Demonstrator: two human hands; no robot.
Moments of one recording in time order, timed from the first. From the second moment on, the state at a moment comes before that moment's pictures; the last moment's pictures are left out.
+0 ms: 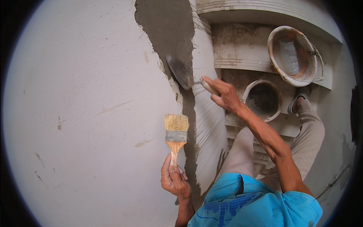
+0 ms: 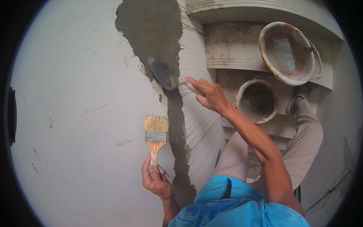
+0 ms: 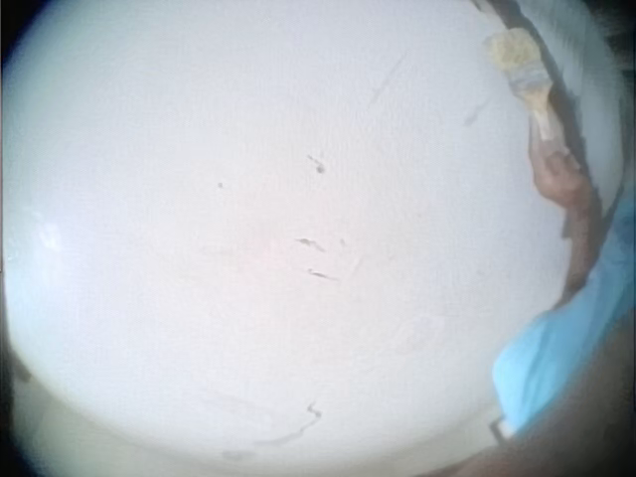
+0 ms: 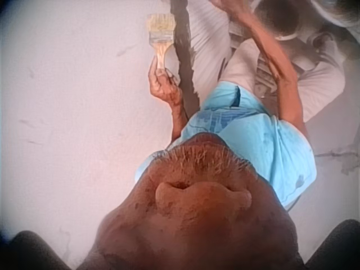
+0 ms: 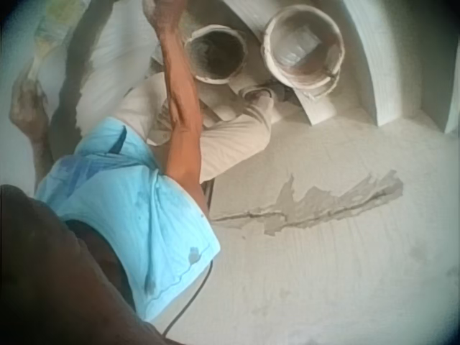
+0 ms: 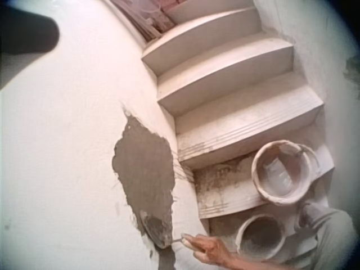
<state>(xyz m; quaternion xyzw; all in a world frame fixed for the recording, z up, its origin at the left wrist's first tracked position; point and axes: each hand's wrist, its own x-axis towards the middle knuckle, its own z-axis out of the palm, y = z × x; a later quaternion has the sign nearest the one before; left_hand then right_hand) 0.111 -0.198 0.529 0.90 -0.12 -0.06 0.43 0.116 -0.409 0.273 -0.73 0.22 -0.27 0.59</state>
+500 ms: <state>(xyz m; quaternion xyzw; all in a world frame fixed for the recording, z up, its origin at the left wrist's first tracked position) 0.112 -0.199 0.527 0.89 -0.11 -0.06 0.43 0.139 -0.407 0.256 -0.69 0.25 -0.33 0.59</state>
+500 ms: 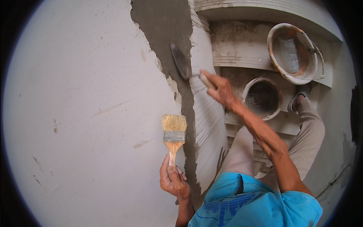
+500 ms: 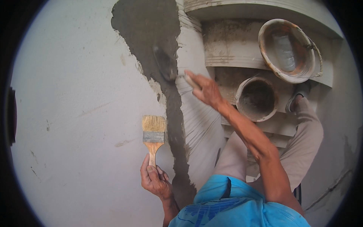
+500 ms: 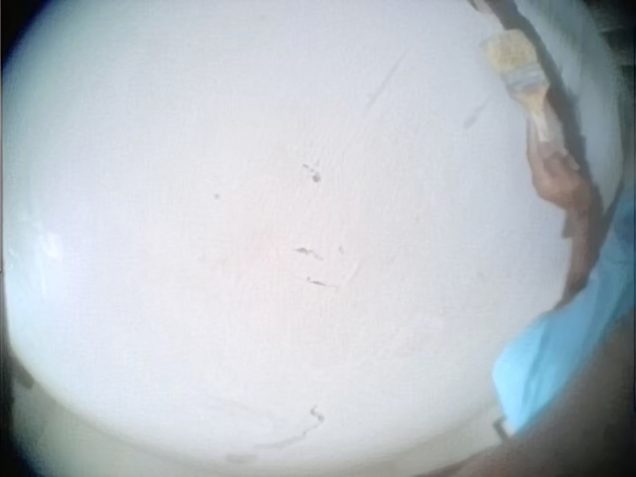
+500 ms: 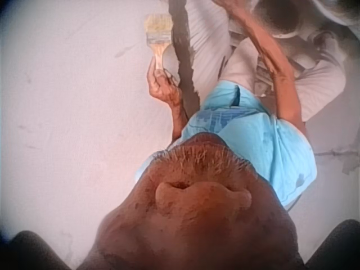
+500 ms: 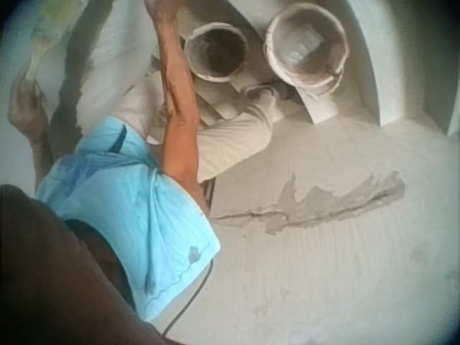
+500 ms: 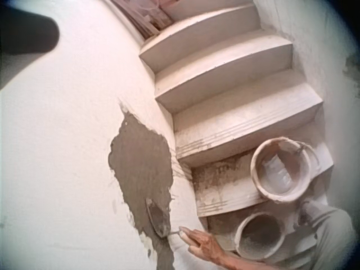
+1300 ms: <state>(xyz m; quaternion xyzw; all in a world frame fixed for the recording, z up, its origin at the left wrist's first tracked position) 0.147 -0.292 0.516 0.91 -0.27 -0.04 0.31 0.069 -0.383 0.253 -0.61 0.33 -0.23 0.68</state>
